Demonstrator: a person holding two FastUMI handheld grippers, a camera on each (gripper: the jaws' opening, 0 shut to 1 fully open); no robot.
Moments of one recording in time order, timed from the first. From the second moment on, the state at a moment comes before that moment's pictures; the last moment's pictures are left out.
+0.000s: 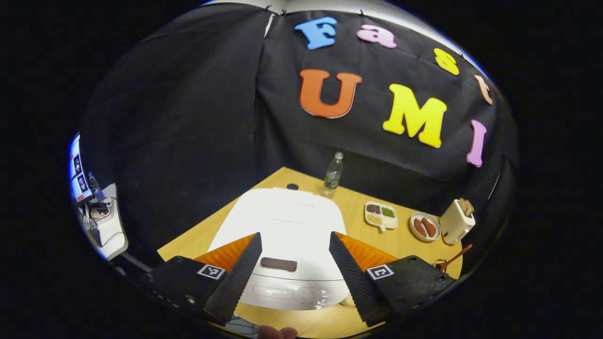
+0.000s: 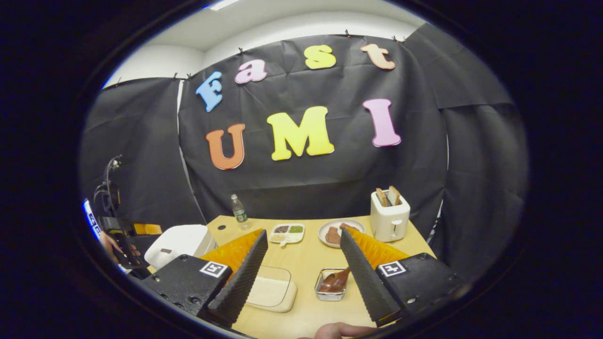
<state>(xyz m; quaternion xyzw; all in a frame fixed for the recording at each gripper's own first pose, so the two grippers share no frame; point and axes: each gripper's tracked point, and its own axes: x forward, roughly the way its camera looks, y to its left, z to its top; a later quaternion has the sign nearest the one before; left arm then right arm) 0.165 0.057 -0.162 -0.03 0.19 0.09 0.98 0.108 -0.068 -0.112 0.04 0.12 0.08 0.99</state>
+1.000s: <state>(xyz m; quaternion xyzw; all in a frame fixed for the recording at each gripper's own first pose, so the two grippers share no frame) -0.132 -0.036 -0.004 -0.03 0.02 -0.09 1.00 -0.124 -0.007 -0.012 -0.01 0.05 0.02 1.00</state>
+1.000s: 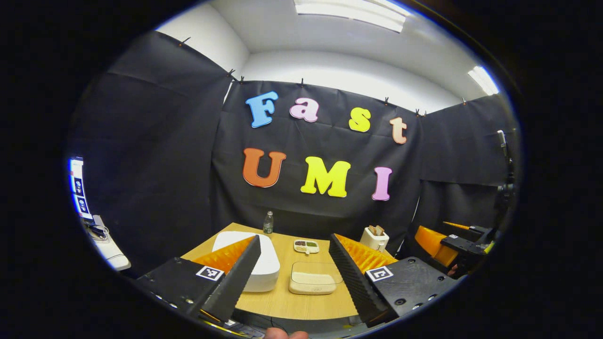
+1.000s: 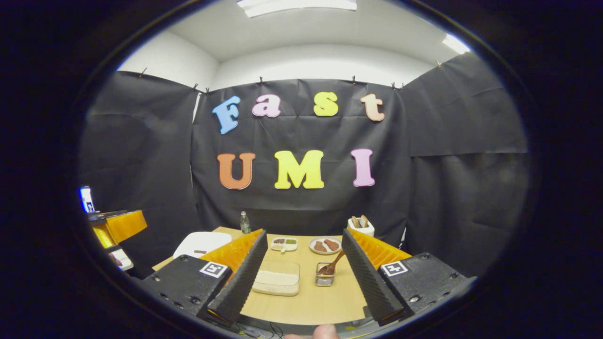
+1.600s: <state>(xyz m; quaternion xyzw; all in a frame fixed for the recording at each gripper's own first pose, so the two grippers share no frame) -0.156 -0.074 0.015 -0.03 -0.01 -0.12 0.99 -0.154 -0.008 -0.008 -0.02 0.04 0.03 1.00</state>
